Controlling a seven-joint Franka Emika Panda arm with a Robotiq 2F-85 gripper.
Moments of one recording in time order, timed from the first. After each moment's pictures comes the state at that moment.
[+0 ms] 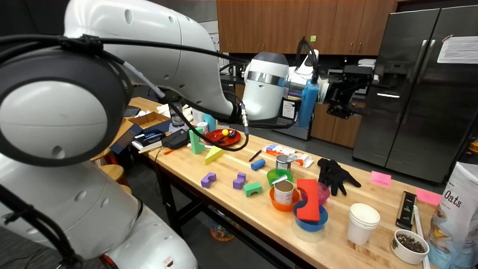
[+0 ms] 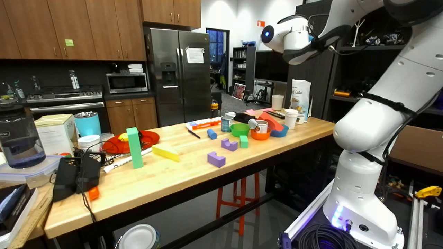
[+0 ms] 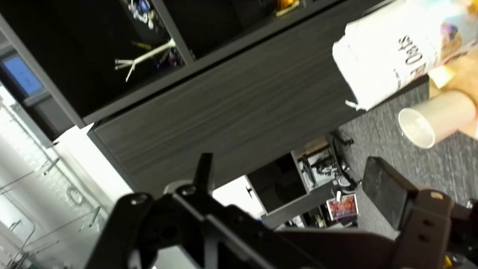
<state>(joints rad) -0.18 -0.38 -0.14 -2.21 -1.59 1.99 0.72</state>
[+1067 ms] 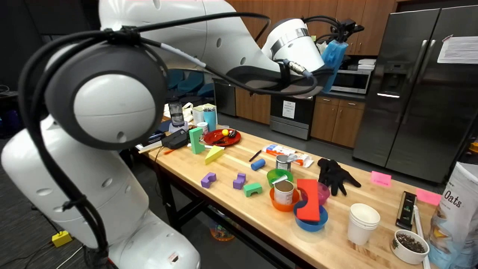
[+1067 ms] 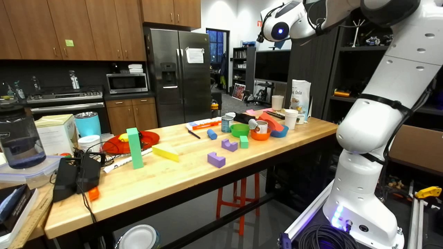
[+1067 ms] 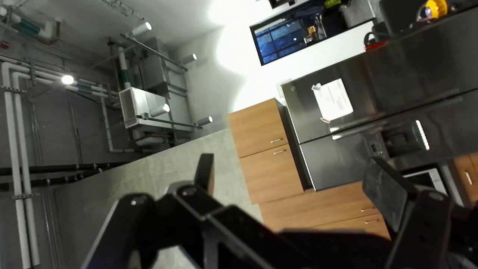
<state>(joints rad) -0.08 -0.23 -0.28 -1.89 -2.31 2.66 1.11</state>
